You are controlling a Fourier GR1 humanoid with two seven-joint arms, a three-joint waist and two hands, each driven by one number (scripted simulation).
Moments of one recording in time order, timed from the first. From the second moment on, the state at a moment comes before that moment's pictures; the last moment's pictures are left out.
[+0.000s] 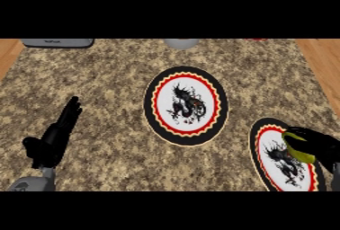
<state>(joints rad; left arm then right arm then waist) -0.06 0.33 -0.06 -1.30 0.15 0.03 -0.17 -0.09 -0.46 -0.09 -1.19 -0.25 -0.01 0.65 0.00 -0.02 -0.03</state>
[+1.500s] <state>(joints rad) -0.01 0.34 -0.02 -1.33 0.14 0.06 -0.14 0.24 -0.35 0.34 -1.62 0.92 -0.69 0.84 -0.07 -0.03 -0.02</state>
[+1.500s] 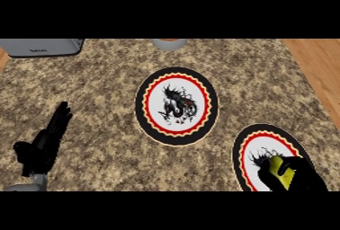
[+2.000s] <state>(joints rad) 0.00 0.34 -0.02 -1.35 0.14 0.05 -0.14 0.28 -0.17 0.42 -1.92 1.46 -0.55 1.03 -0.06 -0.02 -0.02</state>
